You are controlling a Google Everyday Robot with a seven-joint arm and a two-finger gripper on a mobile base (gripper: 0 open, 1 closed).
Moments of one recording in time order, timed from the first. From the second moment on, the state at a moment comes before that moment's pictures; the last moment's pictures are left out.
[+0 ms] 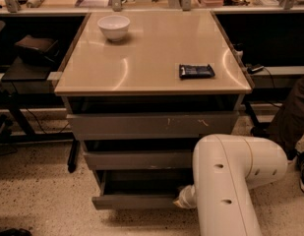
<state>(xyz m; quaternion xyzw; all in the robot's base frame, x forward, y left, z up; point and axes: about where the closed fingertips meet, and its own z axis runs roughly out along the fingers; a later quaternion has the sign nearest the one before) 0.539 -0.137 0.175 -0.48 0.85 0.09 0.21</state>
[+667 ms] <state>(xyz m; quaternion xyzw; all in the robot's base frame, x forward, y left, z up) 0.526 -0.135 0.175 -0.47 0.85 0.10 0.21</state>
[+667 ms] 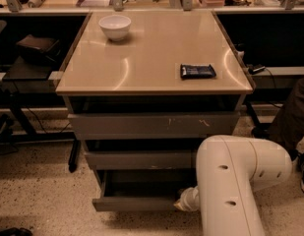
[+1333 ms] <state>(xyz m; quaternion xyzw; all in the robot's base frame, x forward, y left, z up) 0.509 -0.143 0.174 -0.48 0.85 0.10 0.21</state>
